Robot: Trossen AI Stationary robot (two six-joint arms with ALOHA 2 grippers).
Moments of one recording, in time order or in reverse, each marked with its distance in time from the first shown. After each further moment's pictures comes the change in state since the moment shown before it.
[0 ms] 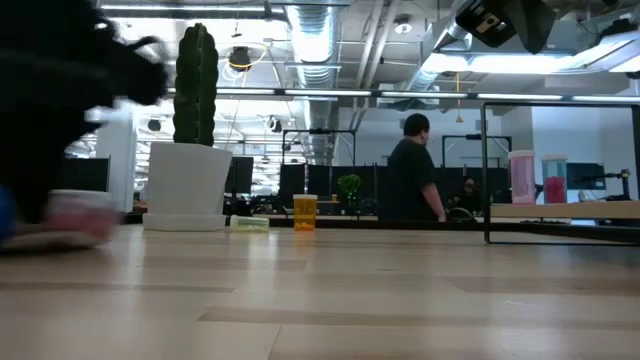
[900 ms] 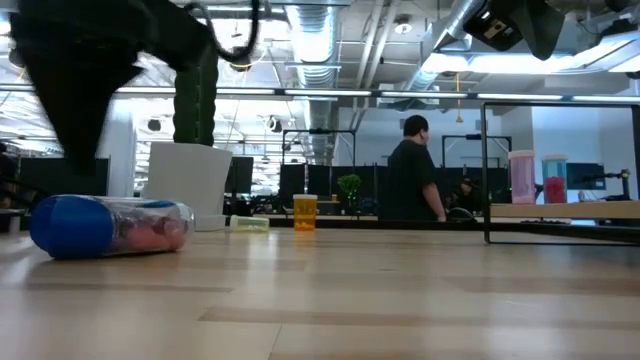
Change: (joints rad) left arm 0.056 0.001 0.160 -0.094 -0.048 0.219; right arm 0.000 0.000 0.000 -0.034 0.000 0.055
